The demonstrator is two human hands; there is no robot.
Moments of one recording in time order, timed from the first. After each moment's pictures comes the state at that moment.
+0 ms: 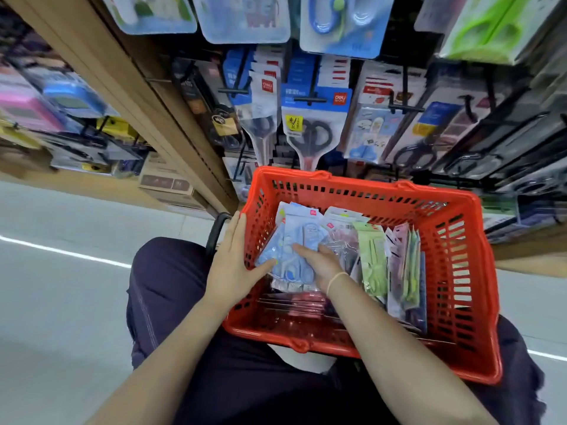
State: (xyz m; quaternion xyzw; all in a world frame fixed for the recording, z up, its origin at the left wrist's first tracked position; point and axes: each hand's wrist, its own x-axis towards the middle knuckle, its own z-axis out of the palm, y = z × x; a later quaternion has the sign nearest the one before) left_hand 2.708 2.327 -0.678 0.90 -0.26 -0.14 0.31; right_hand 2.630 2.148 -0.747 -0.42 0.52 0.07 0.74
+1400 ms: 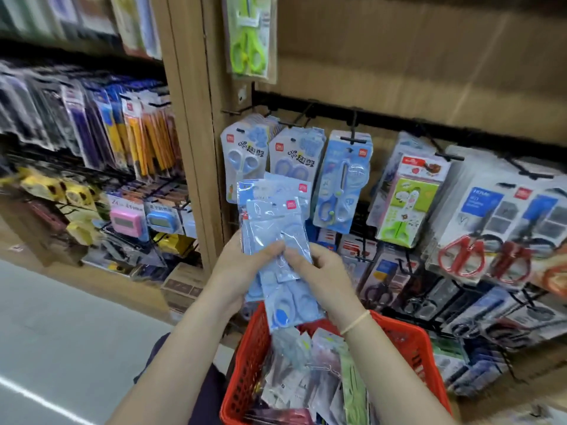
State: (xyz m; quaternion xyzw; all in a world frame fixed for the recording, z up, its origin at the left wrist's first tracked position) left_hand 2.722 2.305 -0.403 0.57 -0.15 -0.22 0.78; right_hand 2.649 2.164 -0.407 -0.73 0.10 -0.16 0.66
